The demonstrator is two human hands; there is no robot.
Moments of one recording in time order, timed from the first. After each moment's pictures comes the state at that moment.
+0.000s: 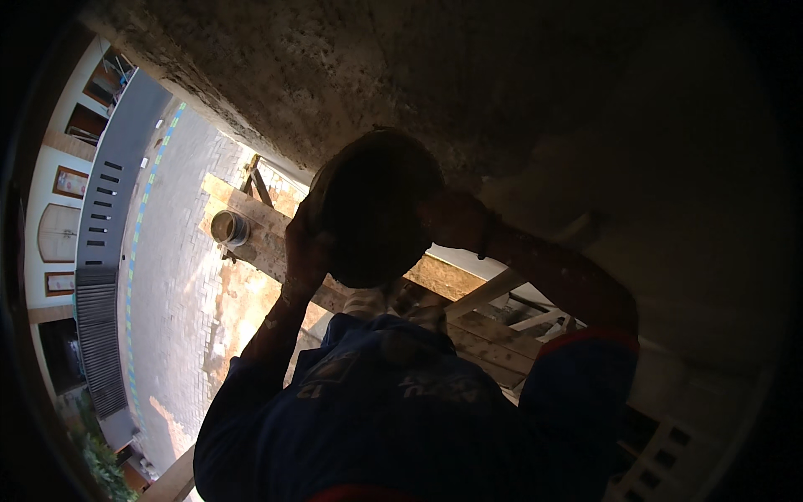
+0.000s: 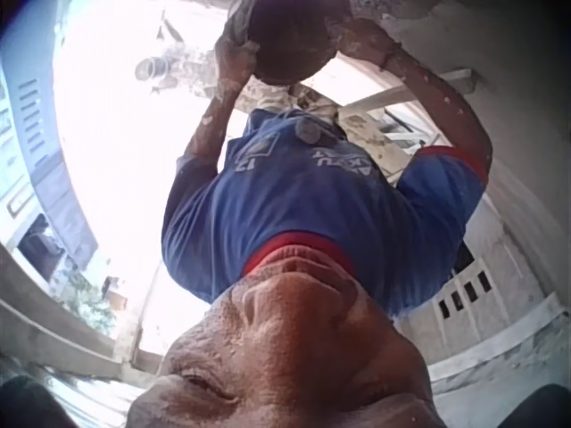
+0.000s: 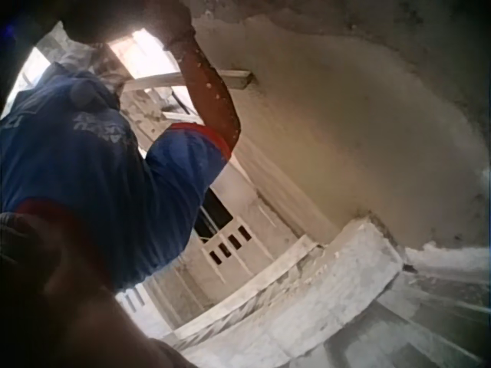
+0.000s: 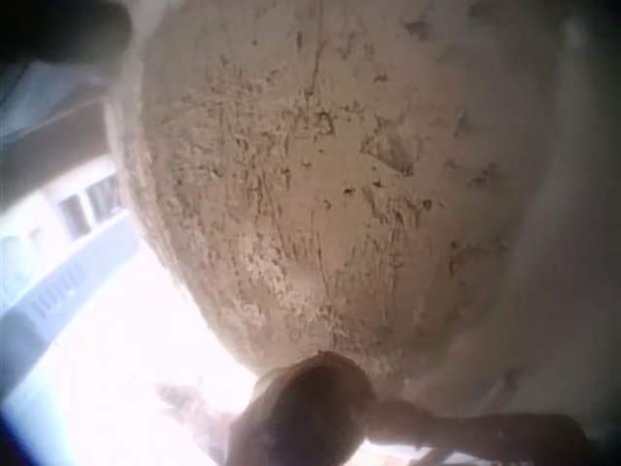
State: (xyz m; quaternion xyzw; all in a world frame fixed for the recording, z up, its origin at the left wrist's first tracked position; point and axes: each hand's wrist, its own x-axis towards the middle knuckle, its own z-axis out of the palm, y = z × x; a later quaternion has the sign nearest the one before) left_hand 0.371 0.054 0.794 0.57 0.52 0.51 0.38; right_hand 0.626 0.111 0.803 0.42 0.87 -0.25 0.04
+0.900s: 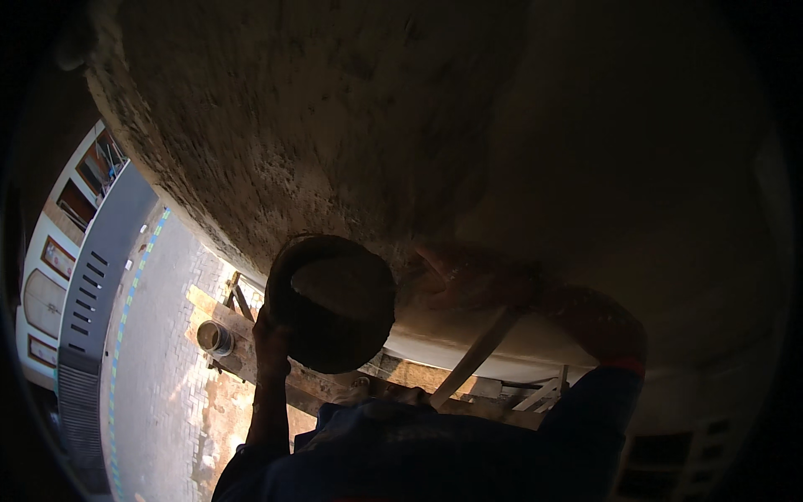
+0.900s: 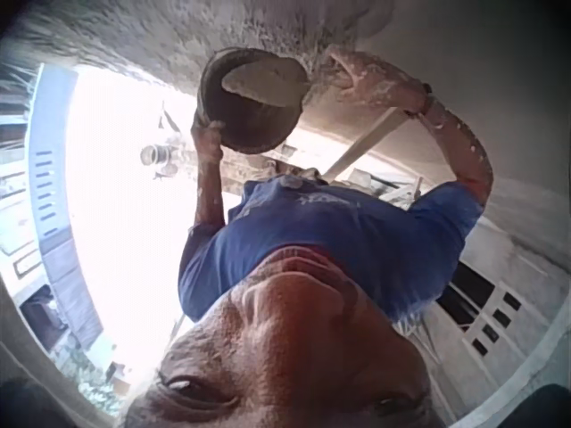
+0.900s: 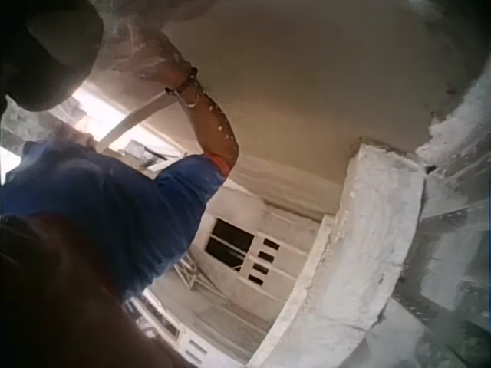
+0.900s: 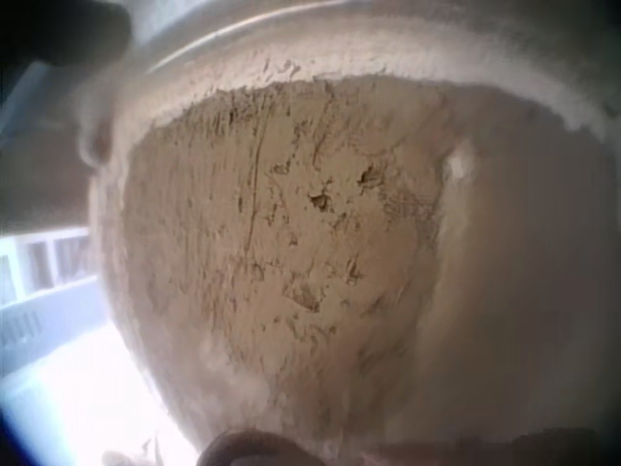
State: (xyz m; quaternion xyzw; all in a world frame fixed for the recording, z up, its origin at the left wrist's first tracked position) left_hand 0.377 0.031 0.810 0.43 0.49 0.57 0.50; right_hand 0.691 0.058 1.003 0.52 0.77 -0.36 -0.03
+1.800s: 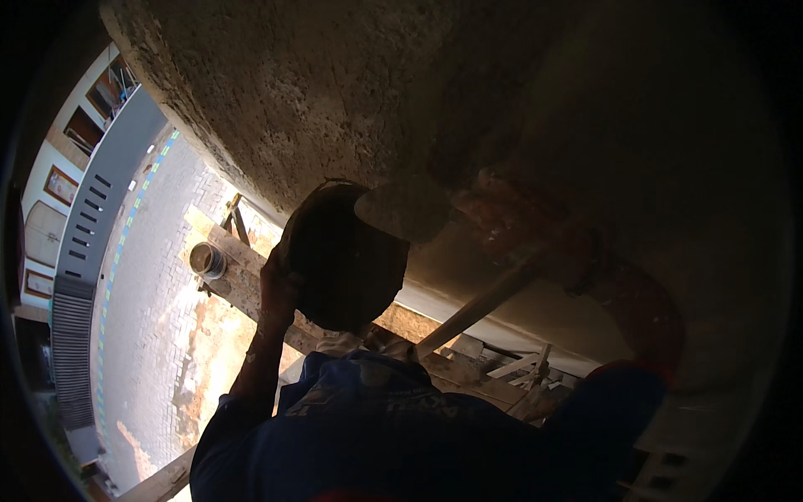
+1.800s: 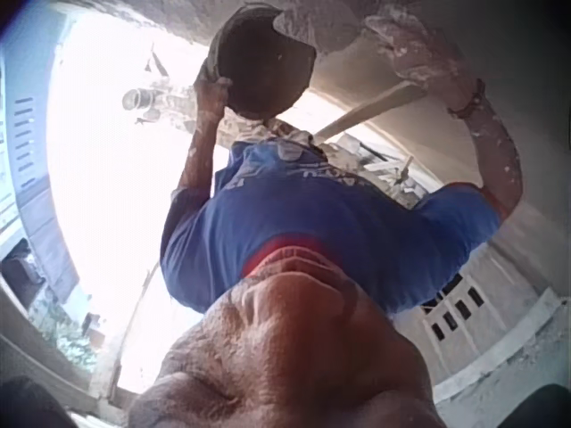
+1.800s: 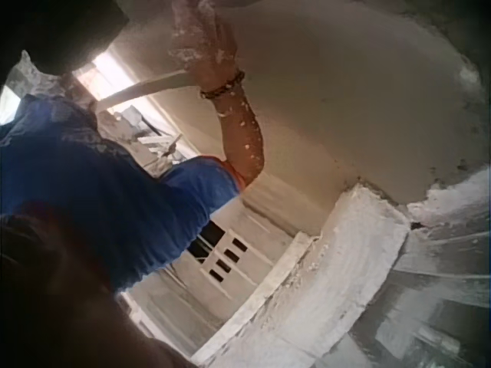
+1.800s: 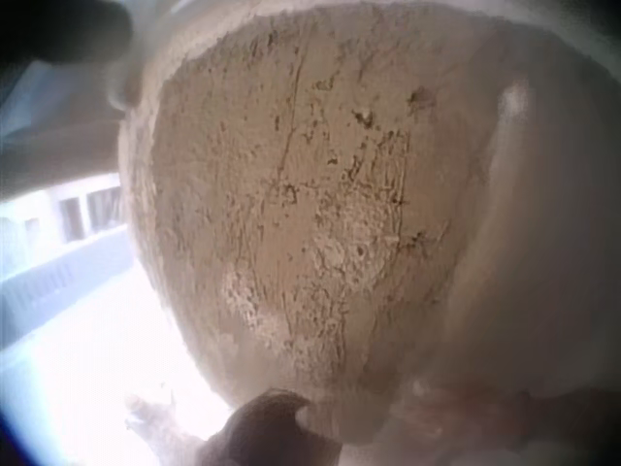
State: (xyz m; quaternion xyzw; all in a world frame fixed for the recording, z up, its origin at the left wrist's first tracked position) left_hand 0.388 0.002 0.803 0.50 0.60 0.48 0.39; right_hand 0.720 0.074 0.999 0.35 0.93 0.11 -0.01
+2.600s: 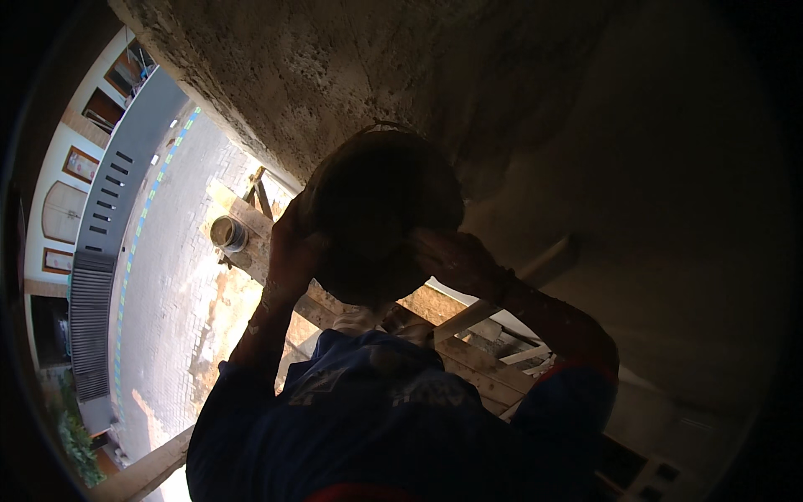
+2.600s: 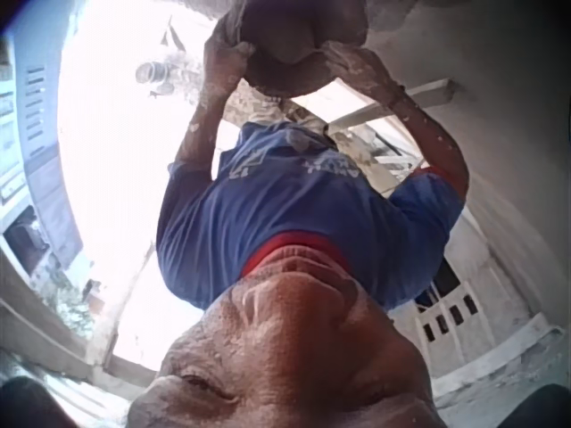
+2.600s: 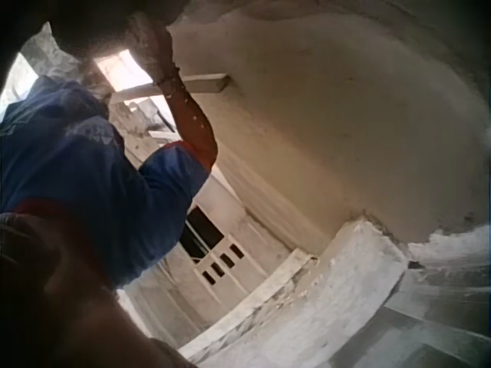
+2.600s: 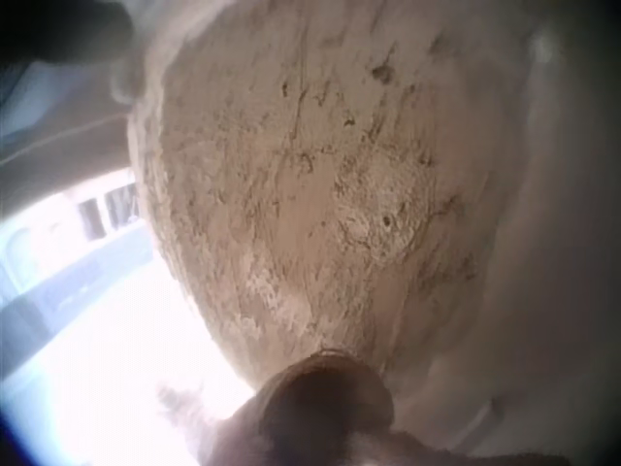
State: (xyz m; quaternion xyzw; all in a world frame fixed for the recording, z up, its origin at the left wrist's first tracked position) left_hand 0.418 0.040 0.855 0.54 0.56 0.49 0.40; right_hand 0.697 0.061 0.807 0.35 0.83 -0.37 -0.22
